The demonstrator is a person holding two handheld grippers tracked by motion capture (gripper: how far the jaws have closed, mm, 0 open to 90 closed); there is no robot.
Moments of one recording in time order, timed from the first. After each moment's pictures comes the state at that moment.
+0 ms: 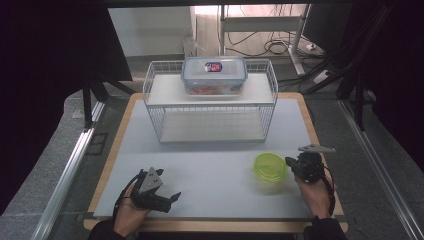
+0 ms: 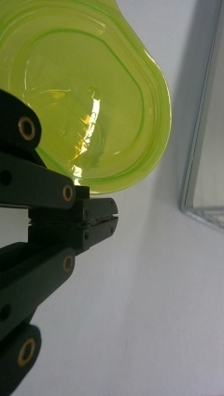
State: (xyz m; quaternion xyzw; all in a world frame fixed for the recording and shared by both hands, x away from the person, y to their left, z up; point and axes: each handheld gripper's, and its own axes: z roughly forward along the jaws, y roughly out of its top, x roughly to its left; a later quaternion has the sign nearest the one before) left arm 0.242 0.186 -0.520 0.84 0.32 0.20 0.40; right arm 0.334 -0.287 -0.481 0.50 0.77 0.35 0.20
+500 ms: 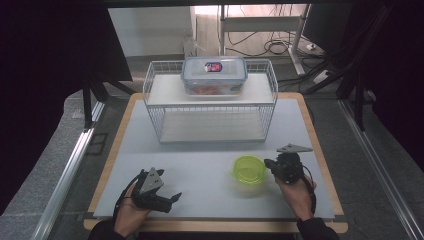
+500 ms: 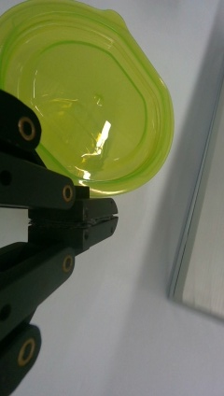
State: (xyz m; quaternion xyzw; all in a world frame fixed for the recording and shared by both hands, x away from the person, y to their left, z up) left arm 0.243 0.184 -0.521 0.84 0.32 0.20 0.39; right arm 0.332 -0.231 -0.485 0.45 0.79 0.37 0.15
